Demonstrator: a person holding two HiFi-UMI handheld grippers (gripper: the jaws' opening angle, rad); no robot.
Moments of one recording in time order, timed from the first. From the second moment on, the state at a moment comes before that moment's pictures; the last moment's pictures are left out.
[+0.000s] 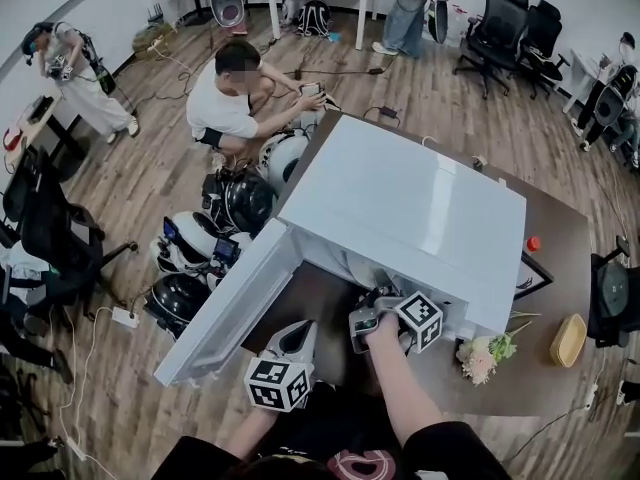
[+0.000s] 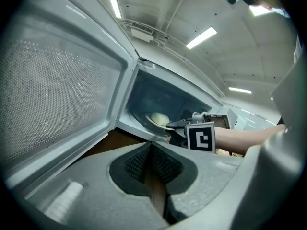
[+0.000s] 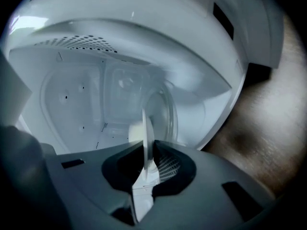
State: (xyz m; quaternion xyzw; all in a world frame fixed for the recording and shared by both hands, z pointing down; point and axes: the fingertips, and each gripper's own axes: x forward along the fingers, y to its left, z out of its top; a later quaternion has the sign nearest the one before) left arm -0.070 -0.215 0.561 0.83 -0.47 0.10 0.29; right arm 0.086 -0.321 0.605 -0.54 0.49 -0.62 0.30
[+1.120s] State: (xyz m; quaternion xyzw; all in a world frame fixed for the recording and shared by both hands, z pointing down) left arm -0.070 -0.223 0.575 0.82 -0.48 0.11 0.29; right arm 0.075 -0.353 0.587 -0.56 0.66 -0.48 0.16
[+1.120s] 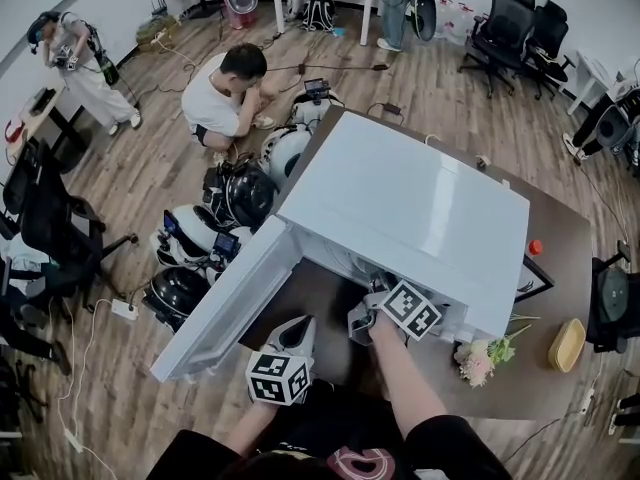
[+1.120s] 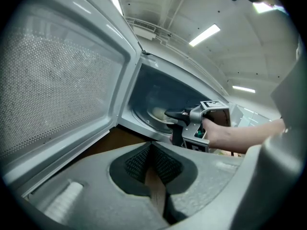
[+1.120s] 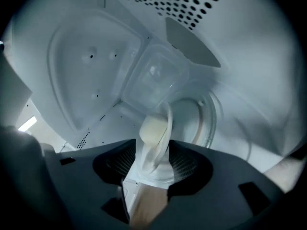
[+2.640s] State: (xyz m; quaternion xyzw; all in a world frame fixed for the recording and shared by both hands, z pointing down) left arm -0.064 -0.213 0.581 0.82 -0.48 0.12 0.28; right arm 0.062 -0.318 0.603 -0.61 0.71 -0.28 -0.20
